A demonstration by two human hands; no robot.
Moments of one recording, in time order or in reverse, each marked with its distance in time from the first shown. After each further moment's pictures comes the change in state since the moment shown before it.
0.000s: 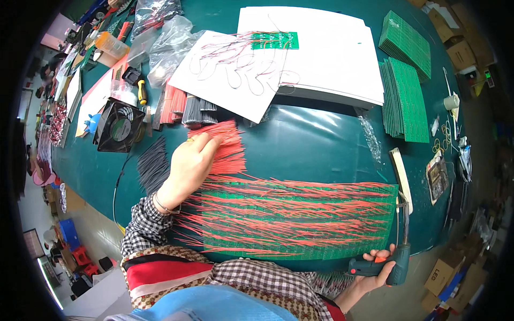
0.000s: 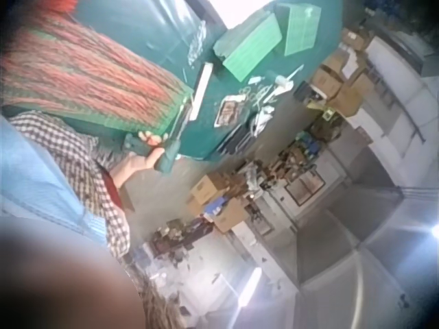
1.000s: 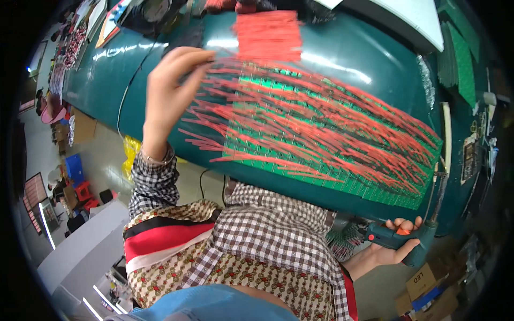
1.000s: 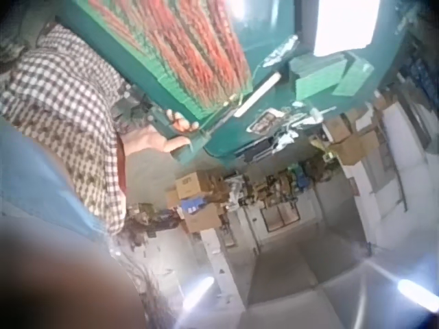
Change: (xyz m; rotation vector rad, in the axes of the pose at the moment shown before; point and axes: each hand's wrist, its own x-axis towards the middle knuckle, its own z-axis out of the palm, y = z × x) left_hand -0.064 -0.002 -0.022 -0.348 0.171 -0.369; right_hand 0.005 0.028 -0.012 0.062 -0.197 0.025
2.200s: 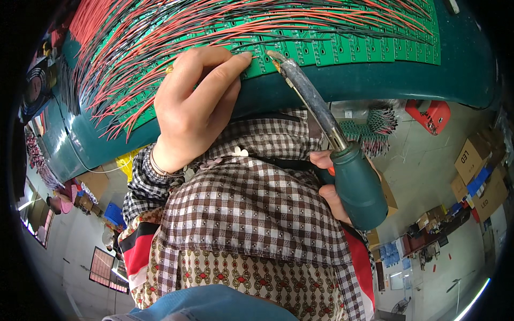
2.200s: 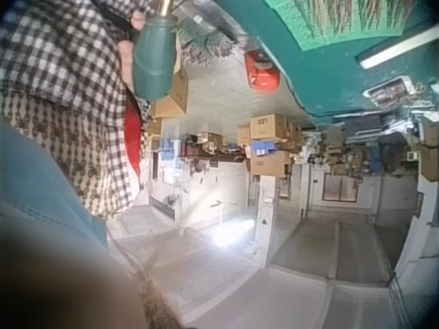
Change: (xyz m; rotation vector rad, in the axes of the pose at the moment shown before) left_hand -0.079 0.116 0.113 -0.207 -0.303 0.453; right_hand -0.134 0.001 0.004 -0.155 -0.431 0.362
